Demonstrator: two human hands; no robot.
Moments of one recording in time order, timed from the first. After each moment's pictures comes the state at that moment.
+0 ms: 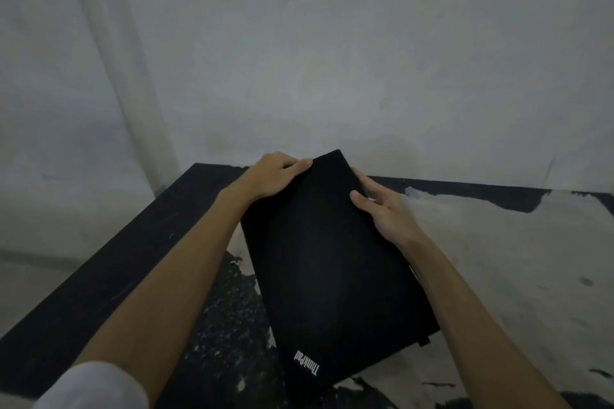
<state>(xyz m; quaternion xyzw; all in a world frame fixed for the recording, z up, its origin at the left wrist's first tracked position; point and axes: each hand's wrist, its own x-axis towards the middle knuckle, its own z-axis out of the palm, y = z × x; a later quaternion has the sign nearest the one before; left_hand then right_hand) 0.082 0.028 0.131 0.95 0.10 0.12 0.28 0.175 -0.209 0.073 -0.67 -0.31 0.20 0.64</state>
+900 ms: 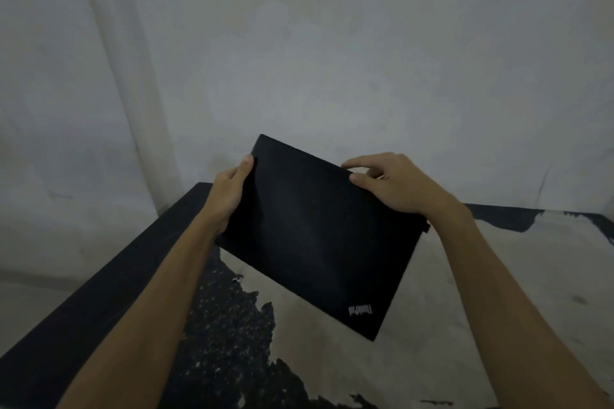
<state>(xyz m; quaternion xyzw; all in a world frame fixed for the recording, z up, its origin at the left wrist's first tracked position) 0.032 0.036 0.135 0.71 0.22 0.31 0.59 0.168 -0.224 0.187 -0.84 -0.44 0.01 0.33</state>
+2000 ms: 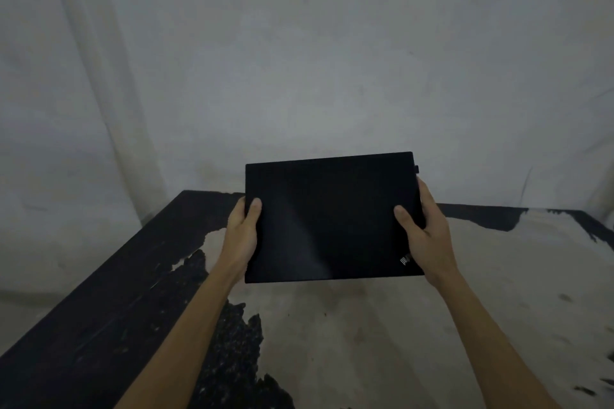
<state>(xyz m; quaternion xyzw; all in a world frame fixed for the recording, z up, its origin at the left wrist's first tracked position) 0.047 -0.009 0.076 0.66 0.18 0.35 0.64 0.199 -0.275 0.070 -0.71 -0.29 -0.09 0.64</state>
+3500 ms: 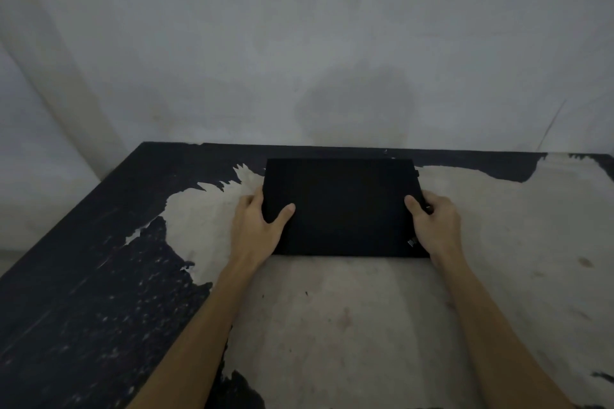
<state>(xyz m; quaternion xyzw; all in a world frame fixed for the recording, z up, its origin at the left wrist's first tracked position) 0.121 -0.015 -0.027 0.86 0.27 0.25 0.35 0.278 -0.281 -0.022 -0.84 -0.11 -0.04 0.54</state>
